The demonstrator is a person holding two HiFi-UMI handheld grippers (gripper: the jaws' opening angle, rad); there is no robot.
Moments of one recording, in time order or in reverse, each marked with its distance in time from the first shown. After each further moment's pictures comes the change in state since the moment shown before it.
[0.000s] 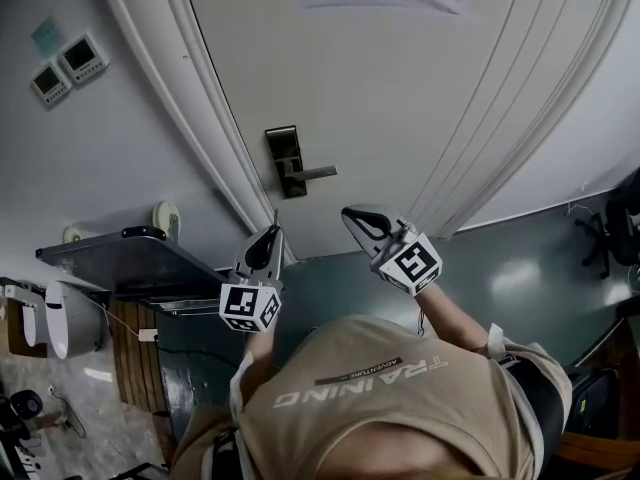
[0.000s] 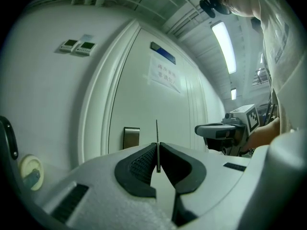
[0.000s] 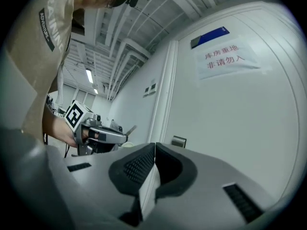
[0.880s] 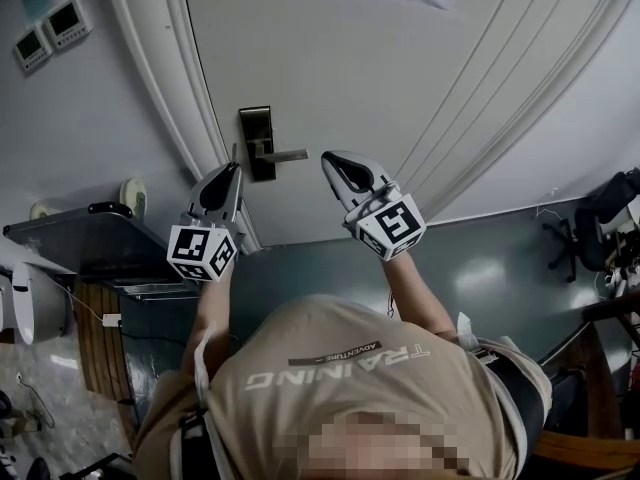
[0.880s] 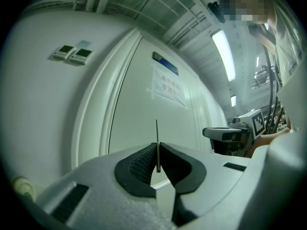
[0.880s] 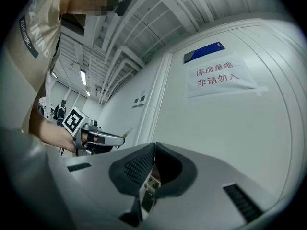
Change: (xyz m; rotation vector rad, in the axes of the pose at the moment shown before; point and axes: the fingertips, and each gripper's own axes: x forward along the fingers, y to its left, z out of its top) left arm 0.039 0.031 0.069 0.027 -0.118 -0.004; right arm 0.006 -0.051 0.059 -0.034 -0.117 -0.113
